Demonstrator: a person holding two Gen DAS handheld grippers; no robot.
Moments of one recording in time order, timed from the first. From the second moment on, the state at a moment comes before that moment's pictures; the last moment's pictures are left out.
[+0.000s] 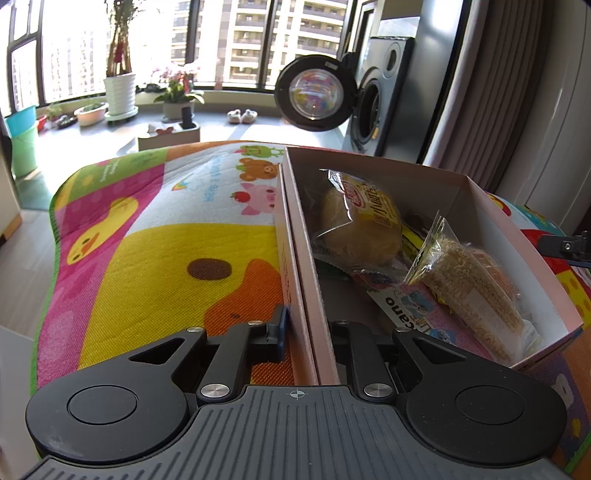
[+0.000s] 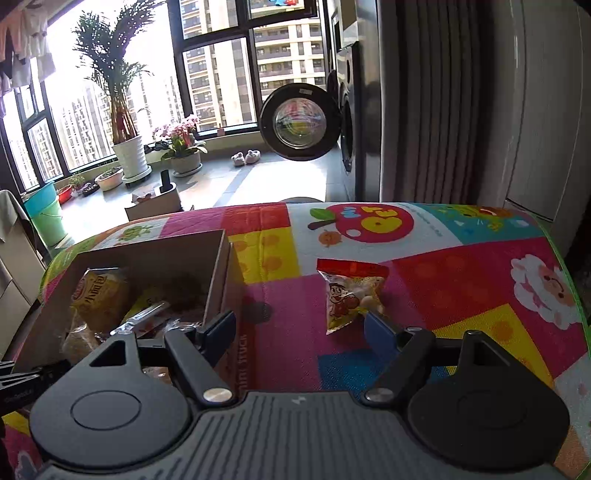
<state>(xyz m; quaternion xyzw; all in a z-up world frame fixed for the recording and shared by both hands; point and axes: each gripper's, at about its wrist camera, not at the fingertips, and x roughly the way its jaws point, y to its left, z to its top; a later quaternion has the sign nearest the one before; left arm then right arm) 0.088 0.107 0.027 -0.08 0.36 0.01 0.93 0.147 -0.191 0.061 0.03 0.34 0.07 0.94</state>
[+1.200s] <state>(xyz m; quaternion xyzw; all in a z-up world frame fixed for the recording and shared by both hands) 0.088 0.108 0.025 -0.08 0.36 0.01 0.93 0.040 -0.214 0.079 -0.06 0.38 0.14 0.91</state>
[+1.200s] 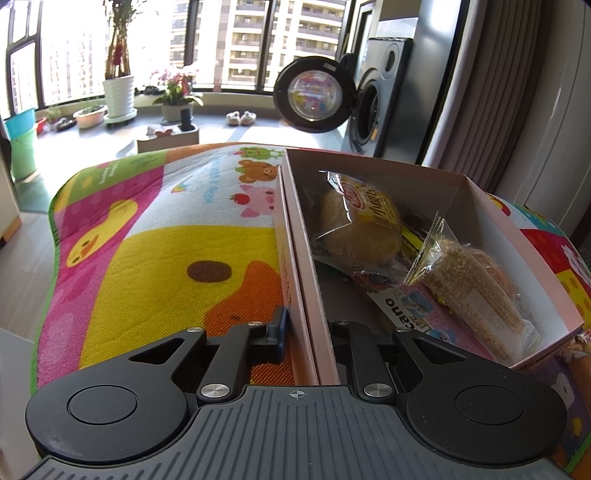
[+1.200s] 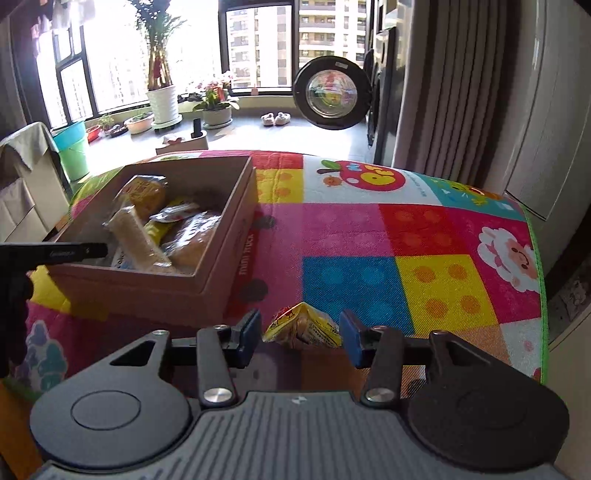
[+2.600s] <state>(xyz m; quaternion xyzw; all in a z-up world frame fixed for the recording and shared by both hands) 0.089 0.108 0.025 -0.08 0.36 0.01 0.93 0.006 -0.154 0.055 -0.07 0.43 0.24 0.87</state>
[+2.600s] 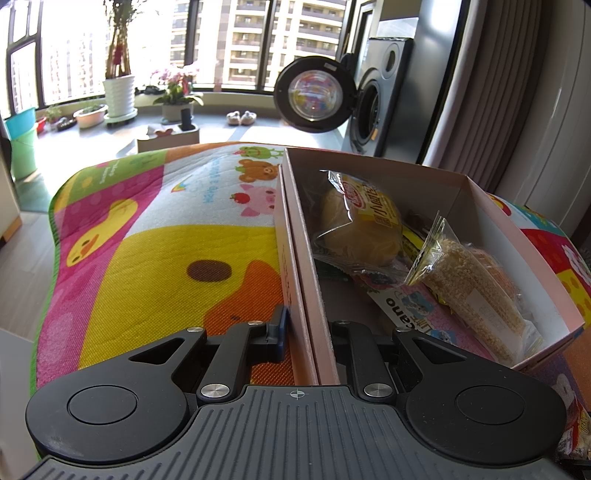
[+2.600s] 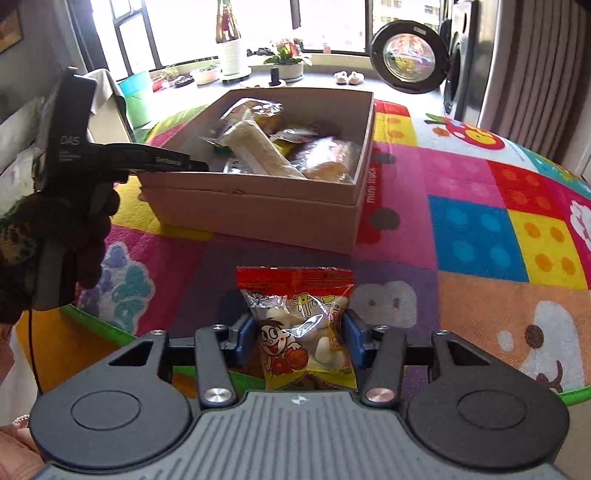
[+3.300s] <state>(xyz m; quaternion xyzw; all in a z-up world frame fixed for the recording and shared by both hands) 0.089 0.109 0.024 -0.08 0.36 0.01 0.93 0.135 -0.104 0.161 0.00 0.26 0.21 0.94</state>
